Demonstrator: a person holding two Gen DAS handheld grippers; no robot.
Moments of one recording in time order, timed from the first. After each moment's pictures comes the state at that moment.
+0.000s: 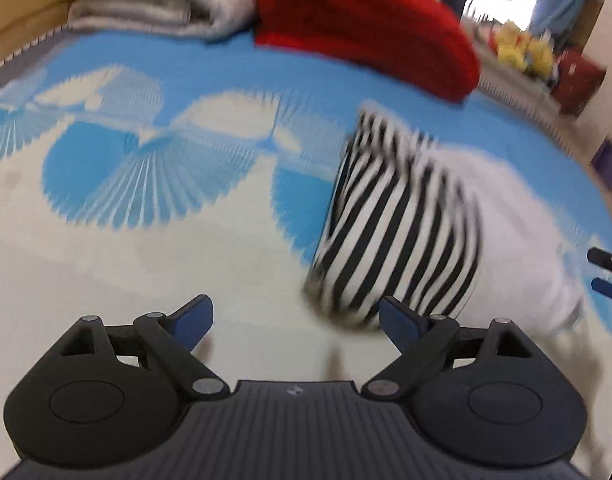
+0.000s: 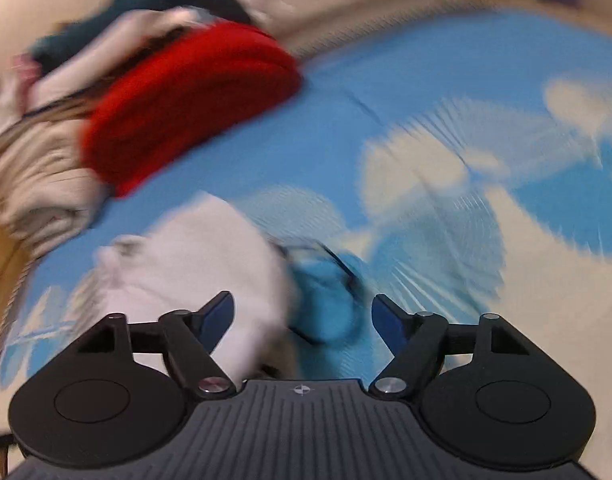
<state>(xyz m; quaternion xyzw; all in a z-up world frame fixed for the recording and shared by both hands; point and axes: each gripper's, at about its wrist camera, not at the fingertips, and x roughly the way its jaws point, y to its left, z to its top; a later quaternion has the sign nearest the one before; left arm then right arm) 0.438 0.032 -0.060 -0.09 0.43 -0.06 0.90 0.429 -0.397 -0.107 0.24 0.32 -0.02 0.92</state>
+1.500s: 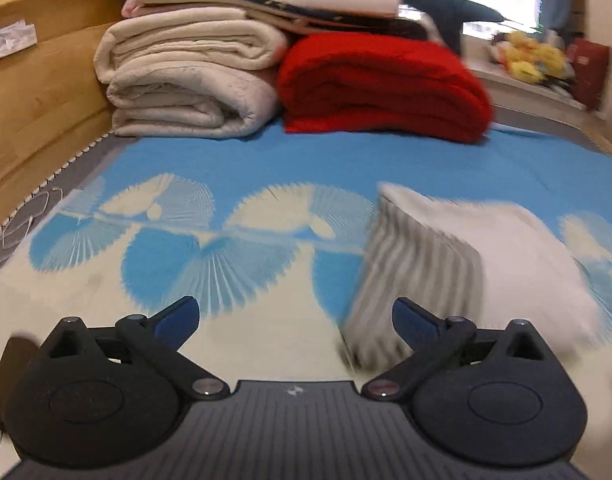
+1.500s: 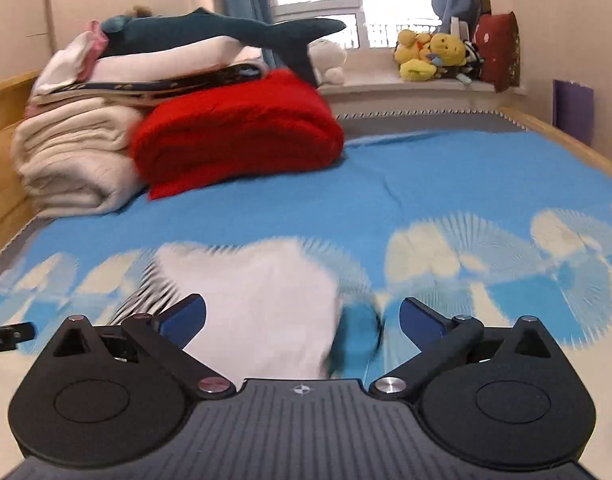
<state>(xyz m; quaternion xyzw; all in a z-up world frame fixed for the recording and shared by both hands) 0.385 -0.004 -0.002 0.03 0.35 0.02 0.94 0.337 -0.319 -0.016 0.11 0.27 -0.04 0.95</state>
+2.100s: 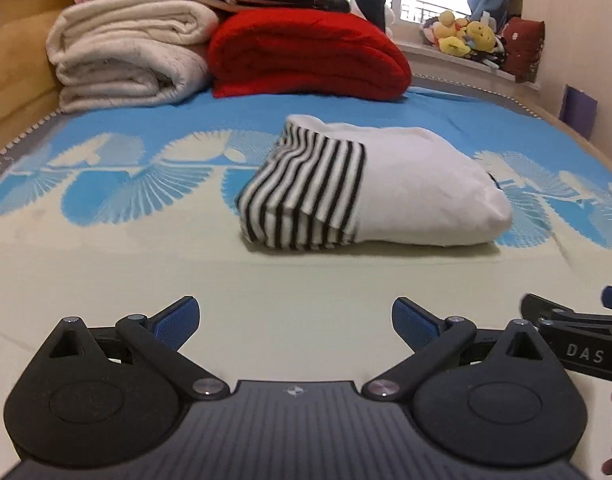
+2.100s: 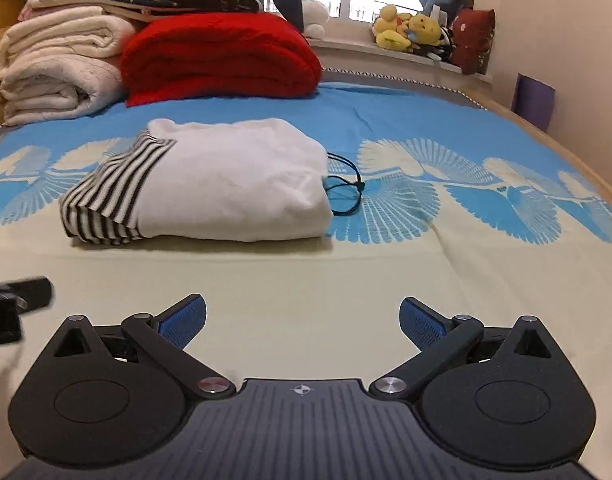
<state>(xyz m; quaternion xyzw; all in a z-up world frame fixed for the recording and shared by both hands) 0.302 -0.046 -0.069 0.03 0.35 -0.06 0.93 0.260 -0.229 -0.108 0.02 0.33 -0.12 0.94</state>
